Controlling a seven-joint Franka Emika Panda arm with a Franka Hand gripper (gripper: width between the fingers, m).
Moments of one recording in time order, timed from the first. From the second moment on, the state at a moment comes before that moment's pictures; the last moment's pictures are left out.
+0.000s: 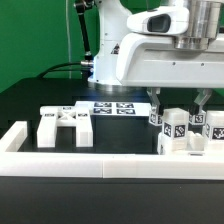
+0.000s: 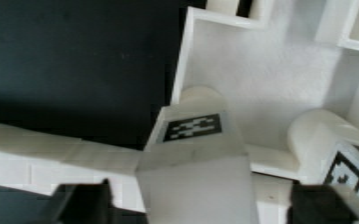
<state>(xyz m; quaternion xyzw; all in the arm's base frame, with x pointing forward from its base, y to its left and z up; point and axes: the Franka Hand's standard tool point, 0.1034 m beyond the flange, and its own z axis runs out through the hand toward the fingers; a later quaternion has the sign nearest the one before) 0.620 0.061 0.086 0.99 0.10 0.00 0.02</state>
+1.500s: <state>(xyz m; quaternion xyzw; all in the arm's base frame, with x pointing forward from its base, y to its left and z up) 0.617 0.062 0.084 0.87 -0.49 -0.01 0.00</state>
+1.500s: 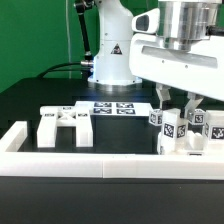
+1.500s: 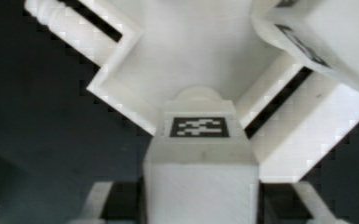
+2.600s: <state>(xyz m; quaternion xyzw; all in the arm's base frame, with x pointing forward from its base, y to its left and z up) 0.620 0.061 0.084 0.97 -0.23 0.00 0.01</state>
